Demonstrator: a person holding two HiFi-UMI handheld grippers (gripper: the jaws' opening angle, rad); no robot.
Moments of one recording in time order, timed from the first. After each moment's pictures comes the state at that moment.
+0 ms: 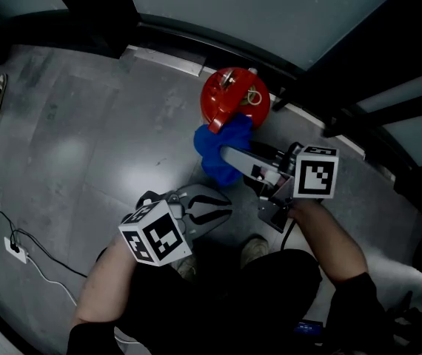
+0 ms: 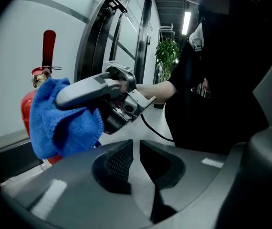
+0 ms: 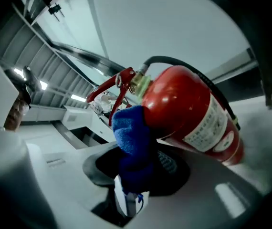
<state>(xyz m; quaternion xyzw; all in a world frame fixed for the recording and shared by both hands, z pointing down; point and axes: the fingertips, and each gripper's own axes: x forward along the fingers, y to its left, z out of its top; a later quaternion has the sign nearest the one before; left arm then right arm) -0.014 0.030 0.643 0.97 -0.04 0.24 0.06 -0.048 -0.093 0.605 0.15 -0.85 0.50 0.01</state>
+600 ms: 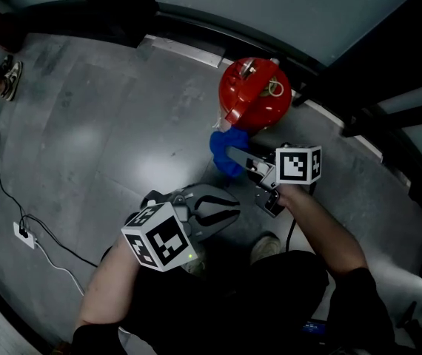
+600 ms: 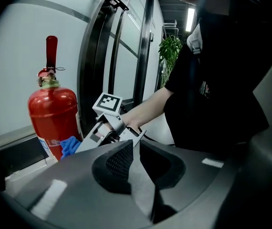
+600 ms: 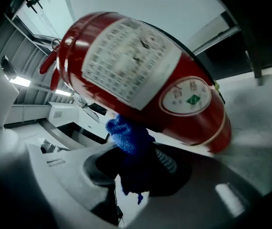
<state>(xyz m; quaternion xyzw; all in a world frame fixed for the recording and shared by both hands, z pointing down) -0.025 0.040 0.644 0.96 -0.07 0.26 0.07 -0.058 -0.088 0.737 0.18 -0.82 0.54 0.09</state>
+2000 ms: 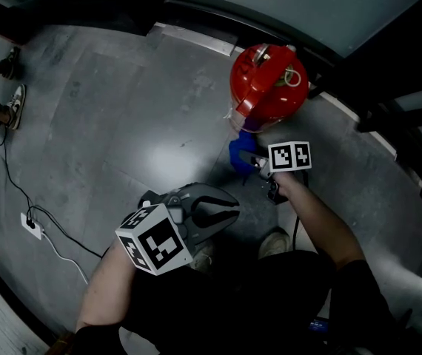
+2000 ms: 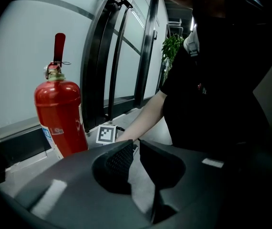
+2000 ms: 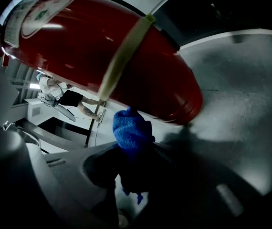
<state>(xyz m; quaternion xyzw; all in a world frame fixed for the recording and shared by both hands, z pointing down) -0.042 0.049 0.652 0.96 -0.07 0.27 0.08 -0.039 -0.064 0.899 0.22 -0.75 0.59 0.21</state>
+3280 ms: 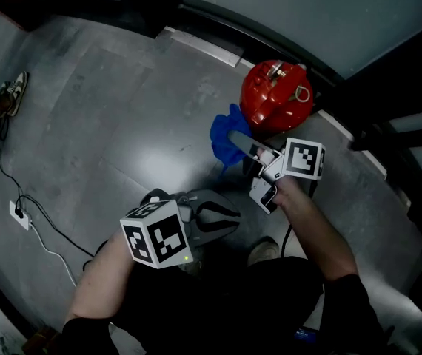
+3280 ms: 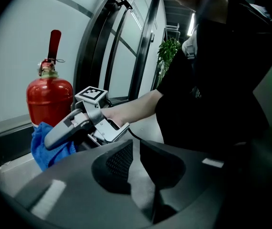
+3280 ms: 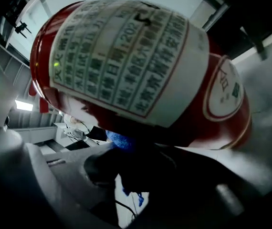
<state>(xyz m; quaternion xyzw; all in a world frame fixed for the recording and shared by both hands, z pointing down) -0.037 0.063 0.648 0.96 -0.03 0.26 0.10 -0.087 -0.108 0.720 0.19 -0.76 0.62 0.01</state>
